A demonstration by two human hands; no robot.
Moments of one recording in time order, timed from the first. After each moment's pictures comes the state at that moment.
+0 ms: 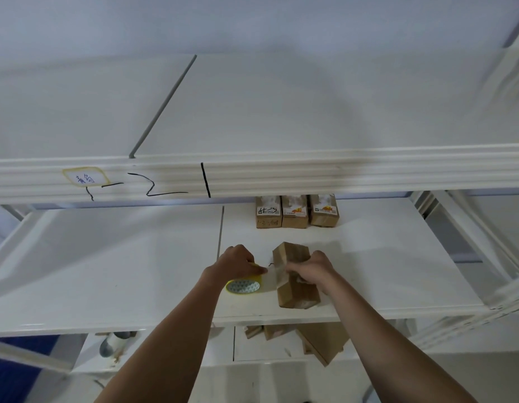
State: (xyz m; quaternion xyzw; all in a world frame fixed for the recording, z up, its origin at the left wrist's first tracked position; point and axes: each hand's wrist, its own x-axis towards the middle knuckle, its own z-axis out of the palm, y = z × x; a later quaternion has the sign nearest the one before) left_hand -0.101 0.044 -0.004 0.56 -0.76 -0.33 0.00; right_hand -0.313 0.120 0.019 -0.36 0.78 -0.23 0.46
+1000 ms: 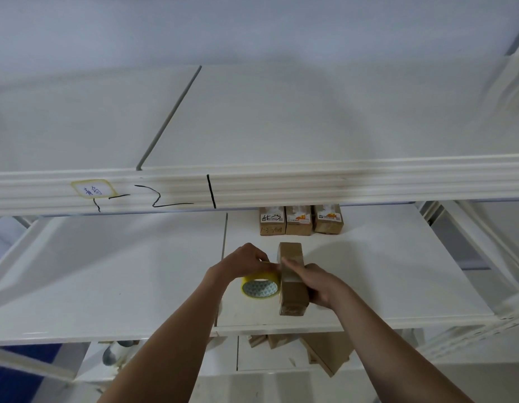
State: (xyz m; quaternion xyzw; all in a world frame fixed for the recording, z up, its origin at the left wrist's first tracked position) left_hand -0.112 0.036 0.023 0.51 -0.76 -0.40 0.03; right_hand -0.307 0.121 0.020 -0.29 0.62 -0.29 0.67
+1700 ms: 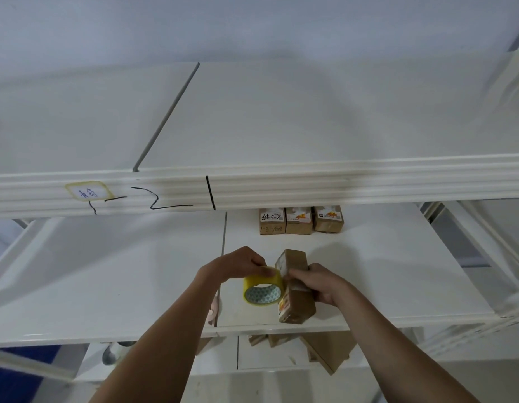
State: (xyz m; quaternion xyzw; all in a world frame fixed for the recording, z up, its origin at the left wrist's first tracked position) left_hand -0.100 0.034 0.025 0.46 -0.73 -0.50 0.00; right_hand -0.315 0.118 0.016 -0.32 0.66 -0.25 0.64
